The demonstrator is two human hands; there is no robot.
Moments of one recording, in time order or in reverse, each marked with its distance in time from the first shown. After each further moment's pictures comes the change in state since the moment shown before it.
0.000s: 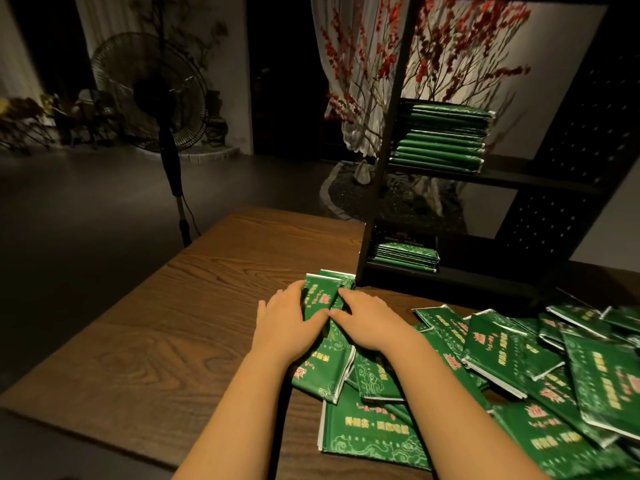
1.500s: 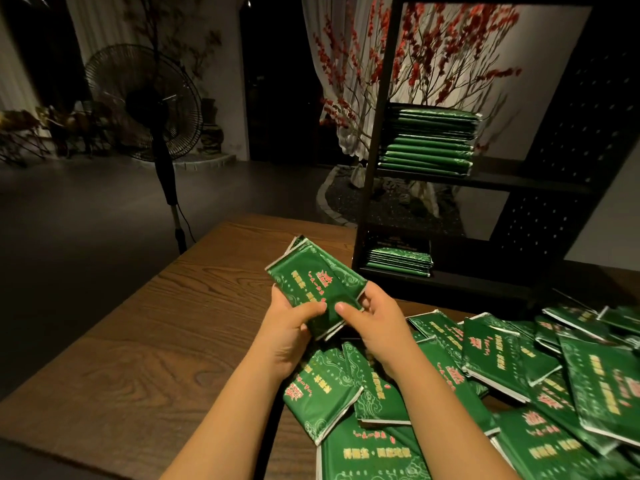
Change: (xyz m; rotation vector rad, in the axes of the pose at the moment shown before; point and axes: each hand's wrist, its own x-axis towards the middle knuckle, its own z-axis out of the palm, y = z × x) left_hand -0.009 0.029 -0.005 -1.526 -0.102 -0.121; right_hand -0.031 0.009 0.002 0.951 0.315 -0.221
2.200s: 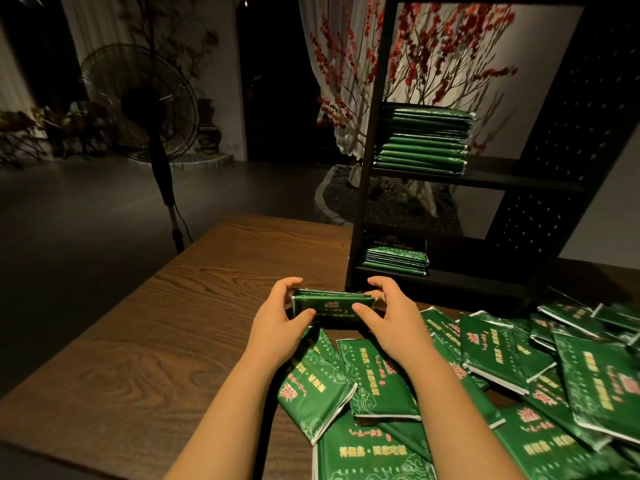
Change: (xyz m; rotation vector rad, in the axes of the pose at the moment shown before) left_hand 0.008 -0.002 -0.023 0.973 0.073 0.226; right_hand 0.006 0.009 -0.029 -0.529 0.121 0.021
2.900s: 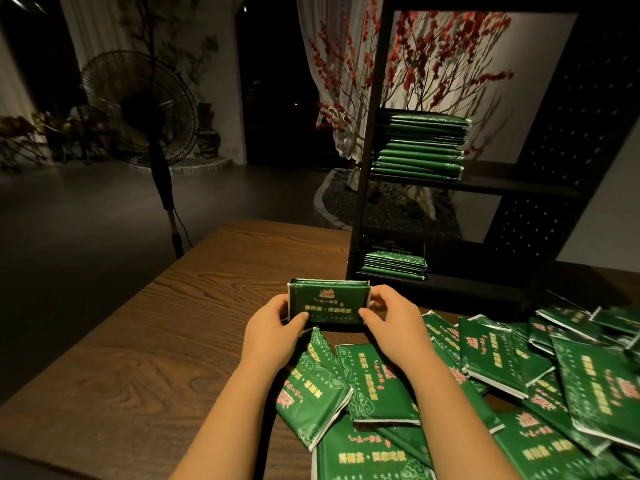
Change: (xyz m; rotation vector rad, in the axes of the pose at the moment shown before) left_hand -0.003 0.003 -0.002 0.156 0.061 -0.084; right_hand 0.000 -0.003 -0.002 -0.037 0.021 -0.007
